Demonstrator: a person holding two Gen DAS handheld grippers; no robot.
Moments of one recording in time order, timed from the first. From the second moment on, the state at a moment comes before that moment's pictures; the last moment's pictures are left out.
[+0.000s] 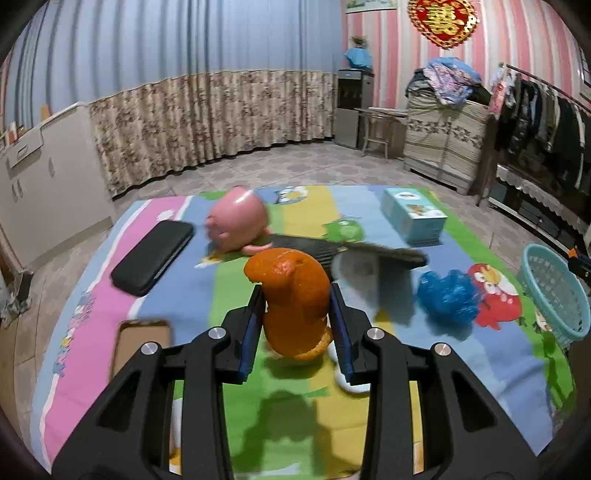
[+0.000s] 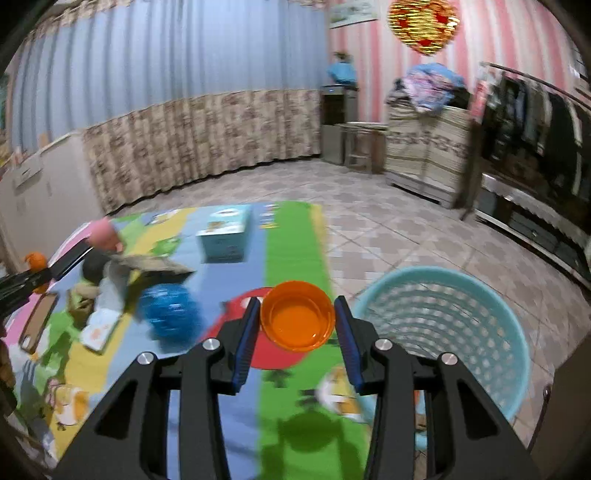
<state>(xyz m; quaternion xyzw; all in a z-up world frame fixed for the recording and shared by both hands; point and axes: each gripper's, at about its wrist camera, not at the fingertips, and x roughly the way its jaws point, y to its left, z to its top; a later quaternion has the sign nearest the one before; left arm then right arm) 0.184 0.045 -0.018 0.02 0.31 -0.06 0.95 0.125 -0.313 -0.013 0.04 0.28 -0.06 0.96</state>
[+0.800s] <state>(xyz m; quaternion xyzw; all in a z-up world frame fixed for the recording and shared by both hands) 0.191 -0.212 -0.005 0.08 0.27 -0.26 0.92 0.087 -0.451 -0.030 0.13 0.25 -0.19 0.94</state>
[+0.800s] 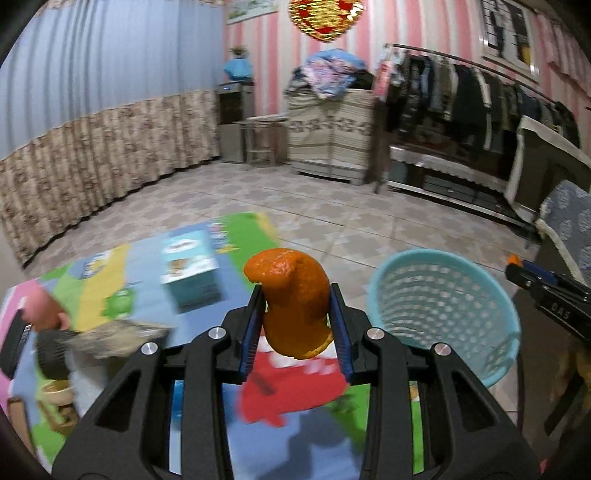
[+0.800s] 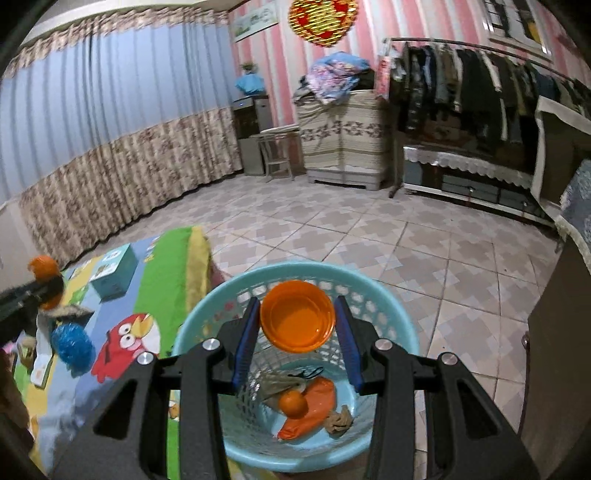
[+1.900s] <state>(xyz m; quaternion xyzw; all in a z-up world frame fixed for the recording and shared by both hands) 0.207 -0.350 -0.055 0.13 0.30 -0.34 0.88 0.099 -0.482 -0.058 0.17 0.28 -0.23 0.92</state>
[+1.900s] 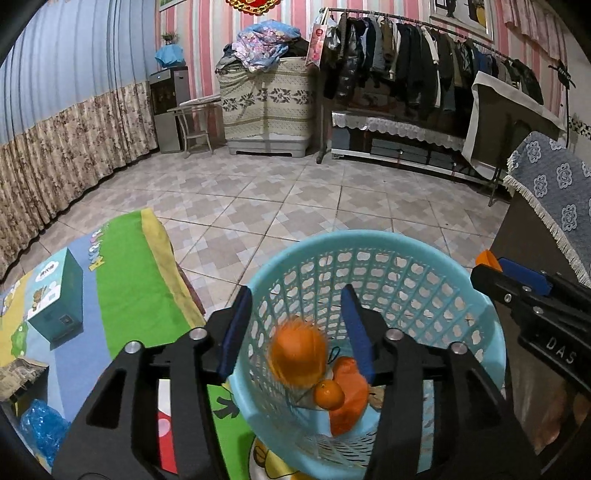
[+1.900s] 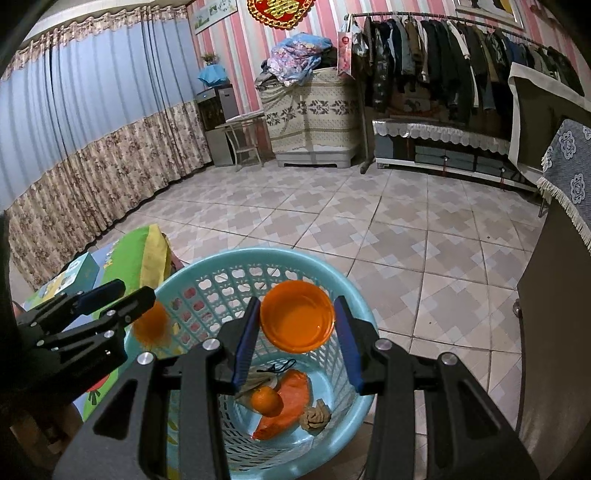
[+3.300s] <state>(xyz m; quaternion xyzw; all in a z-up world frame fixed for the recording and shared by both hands) 0.205 -0.207 -0.022 0.08 0.27 -0.20 0.94 0.130 -0.428 -0.056 0.11 0.29 -0.21 0.93</state>
